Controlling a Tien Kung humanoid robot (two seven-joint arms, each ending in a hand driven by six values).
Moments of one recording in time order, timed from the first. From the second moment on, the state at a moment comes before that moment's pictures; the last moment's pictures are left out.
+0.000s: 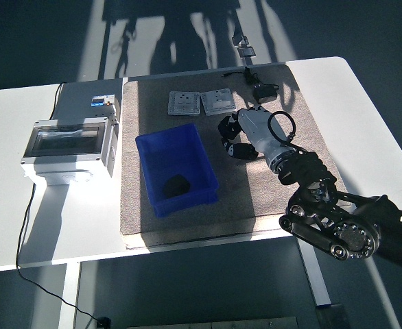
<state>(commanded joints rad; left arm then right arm) -0.03 0.08 -1.49 -0.18 1.59 0.07 0.07 0.75 -0.13 0.43 1.09 -1.81 -0.46 -0.27</state>
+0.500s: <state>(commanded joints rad) -0.04 0.08 -1.50 -0.18 1.59 0.07 0.07 0.81 -0.05 0.31 1.10 -1.89 -0.34 -0.34</state>
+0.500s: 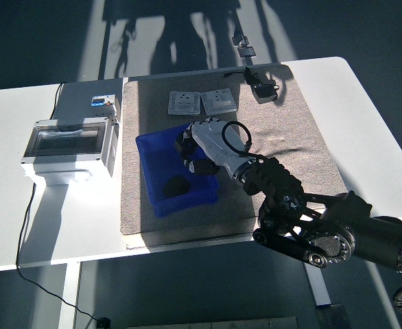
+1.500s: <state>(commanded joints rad) -0.04 0.08 -1.50 -0.18 1.59 0.07 0.07 0.70 -0.11 0.48 1.15 -1.74 -0.40 -0.28</state>
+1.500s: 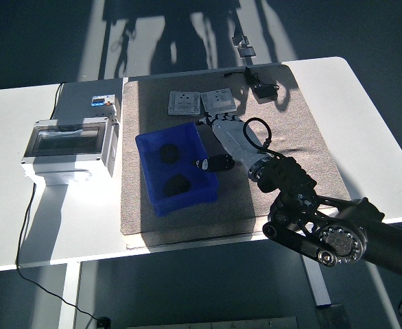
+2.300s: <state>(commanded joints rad) 0.00 0.04 -1.39 -0.18 1.47 0.10 0.08 0.16 -0.26 1.02 1.35 -0.91 -0.41 0.37</state>
